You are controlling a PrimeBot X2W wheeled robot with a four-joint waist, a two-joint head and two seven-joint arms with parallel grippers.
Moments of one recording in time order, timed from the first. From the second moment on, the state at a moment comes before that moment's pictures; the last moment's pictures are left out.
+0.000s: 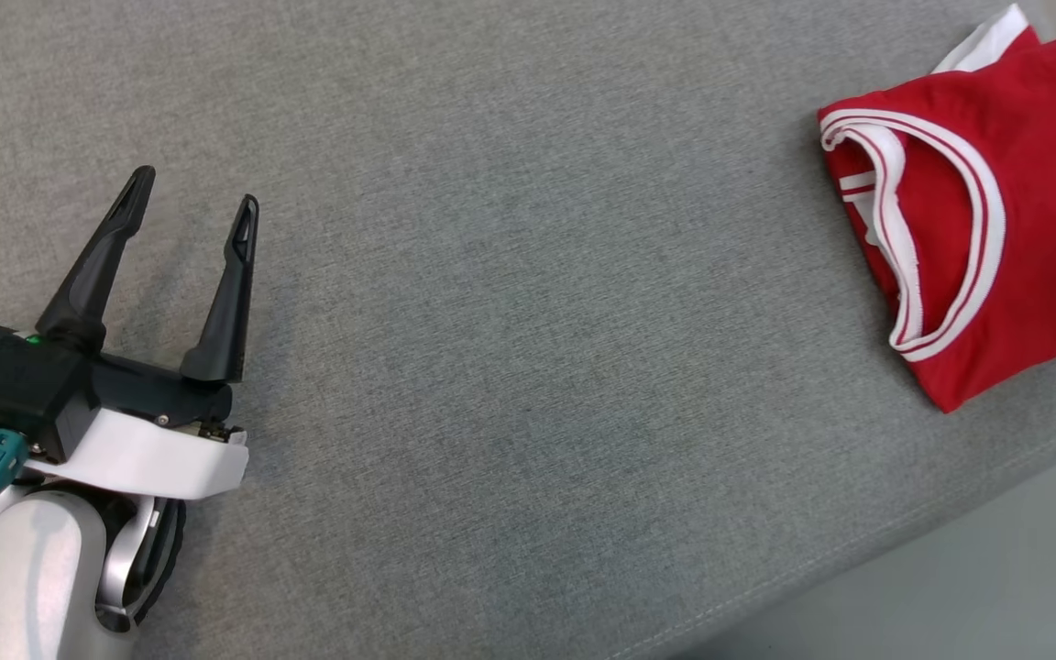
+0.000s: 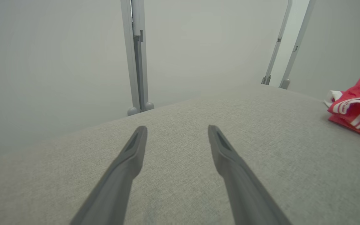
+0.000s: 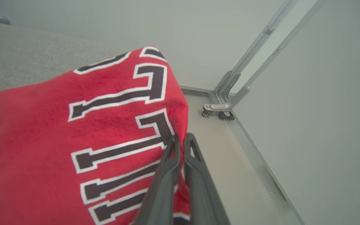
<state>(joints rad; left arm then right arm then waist) -0.28 0.34 -0.16 -0.16 -0.25 -0.02 -0.09 -0.75 -0.57 0.20 0.75 0.37 0.13 -0.21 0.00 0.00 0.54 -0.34</state>
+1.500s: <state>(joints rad) -0.07 0.24 -0.15 0.01 -0.32 0.09 -0.21 -0.29 -0.12 -0.01 0.14 0.19 0.13 -0.11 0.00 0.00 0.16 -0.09</state>
